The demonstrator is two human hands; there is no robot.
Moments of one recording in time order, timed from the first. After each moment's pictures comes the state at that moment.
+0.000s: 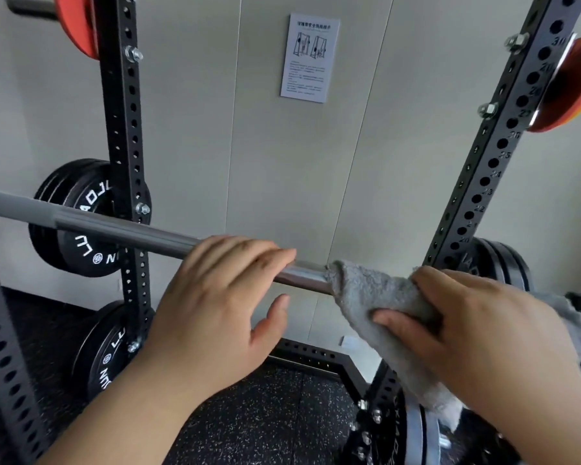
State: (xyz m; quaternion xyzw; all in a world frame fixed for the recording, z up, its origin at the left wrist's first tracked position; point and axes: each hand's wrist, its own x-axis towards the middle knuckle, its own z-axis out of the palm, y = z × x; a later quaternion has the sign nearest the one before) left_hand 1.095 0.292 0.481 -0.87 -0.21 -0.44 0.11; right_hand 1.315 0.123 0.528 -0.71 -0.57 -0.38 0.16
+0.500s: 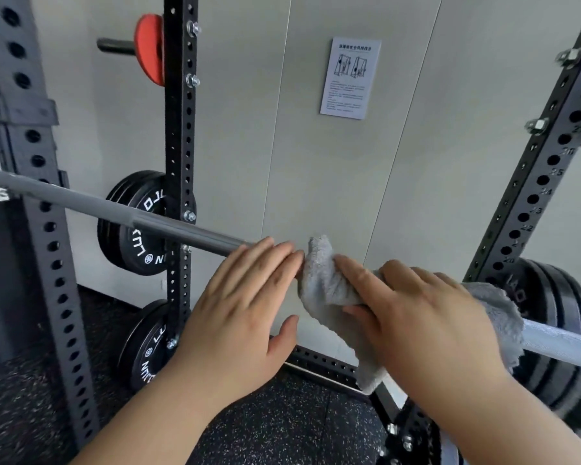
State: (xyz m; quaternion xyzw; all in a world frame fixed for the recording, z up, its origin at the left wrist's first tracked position) left_hand 1.076 0.281 0.462 -0.87 -0.29 -0.37 0.14; right_hand 1.283 0.167 0.512 -0.63 -0.64 -0.41 0.15
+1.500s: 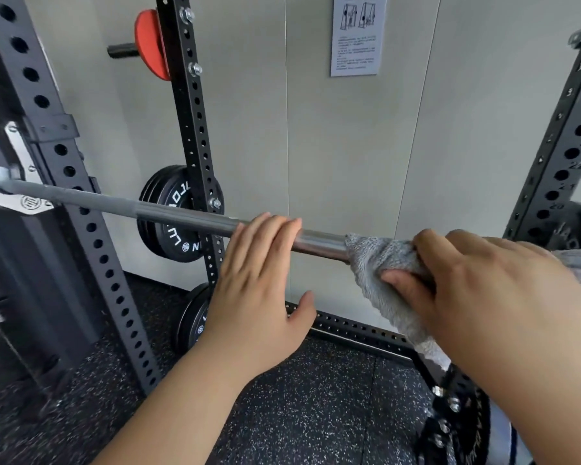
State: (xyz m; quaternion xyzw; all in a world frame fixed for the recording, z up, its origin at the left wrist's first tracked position) left_hand 1.108 0.252 0.465 -0.86 -0.35 -0.36 0.11; right_hand 1.324 0.124 0.517 -0.69 -0.60 -0.37 0.19
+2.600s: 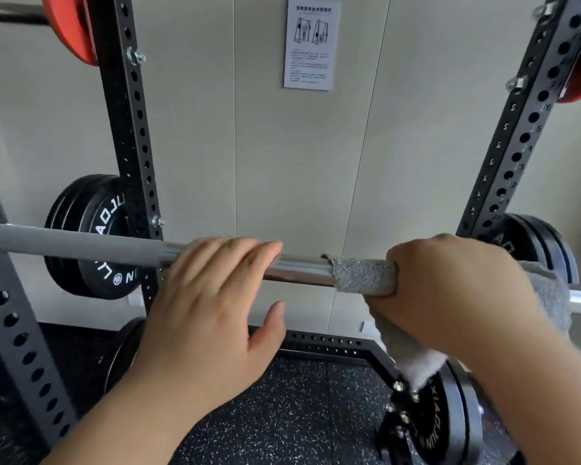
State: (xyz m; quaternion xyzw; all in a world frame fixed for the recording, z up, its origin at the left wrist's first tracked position) left_hand 0.987 0.389 0.484 -0.88 -0.22 -0.40 0.12; right_hand 1.198 0.253 0.541 -0.82 -0.48 -0.31 0.00
